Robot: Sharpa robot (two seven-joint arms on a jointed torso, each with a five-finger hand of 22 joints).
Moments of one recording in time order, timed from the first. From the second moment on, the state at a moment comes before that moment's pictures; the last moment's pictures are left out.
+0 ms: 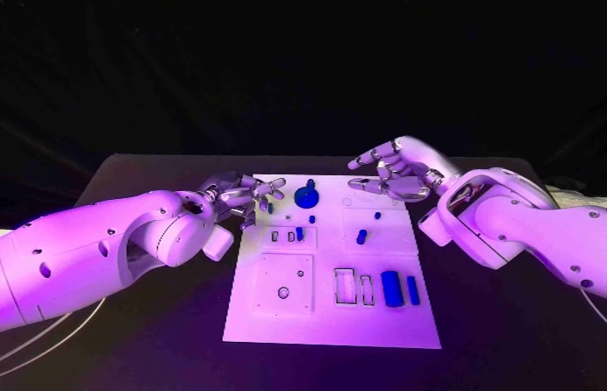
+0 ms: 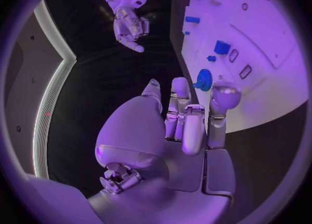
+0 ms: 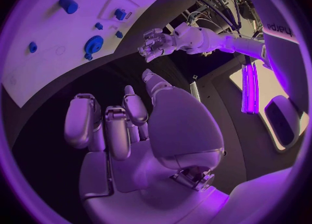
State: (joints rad) left arm 1.19 -0.89 0.01 1.58 -0.36 -0.28 -0.09; left_hand 1.27 0.04 -0.10 0.25 0.13 0.98 0.11 0.41 0.23 1.08 0.04 0.96 0.65 1.46 -0.03 1.50 1.31 0.12 1.31 0.08 1.16 0.93; right arm 1.27 -0.96 -0.02 1.75 -1.03 -0.46 0.01; right_hand 1.29 -0.08 0.21 0.12 0.18 0.95 0.15 0.08 0.13 1.33 0.07 1.21 1.25 1.47 -0.01 1.53 1.31 0.08 1.36 0.10 1.37 1.12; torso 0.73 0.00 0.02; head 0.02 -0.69
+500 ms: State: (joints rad) left arm 1.26 -0.77 0.01 1.51 -0.81 -0.08 -0.53; left_hand 1.23 0.08 -0.19 0.29 0.13 0.93 0.08 0.58 0.37 1.11 0.01 1.06 0.79 1.47 -0.05 1.57 1.31 0.09 1.41 0.06 1.34 1.19; right arm 1.29 -0.98 -0.02 1.68 -0.79 -0.45 0.05; right_hand 1.31 -0.07 0.21 0.12 0.19 0.95 0.15 0.08 0.13 1.33 0.07 1.21 1.25 1.47 -0.01 1.53 1.31 0.08 1.36 0.10 1.36 1.12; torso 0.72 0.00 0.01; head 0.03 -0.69
